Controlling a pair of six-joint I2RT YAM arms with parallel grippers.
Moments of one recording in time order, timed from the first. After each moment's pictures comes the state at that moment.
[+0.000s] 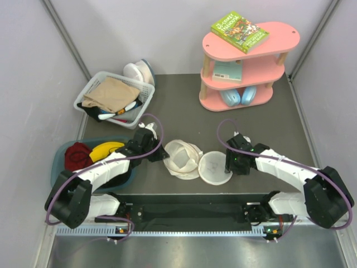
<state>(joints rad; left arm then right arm) -0.51 1.24 0.57 -0.10 0.19 -0.70 0.59 1.22 0.61 -0.63 0.11 0.69</state>
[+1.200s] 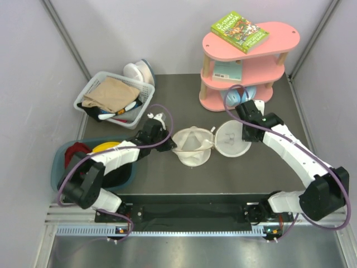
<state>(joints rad) -0.54 1.43 0.72 -0.01 0.16 -0.68 0.44 1.28 1.11 -0.93 0.47 0.46</state>
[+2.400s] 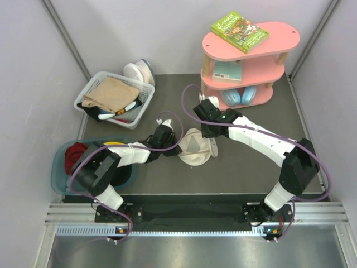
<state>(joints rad) -0.64 1.61 0.71 0.13 0.06 -0.71 0.78 1.61 1.37 -0.78 0.37 0.54</state>
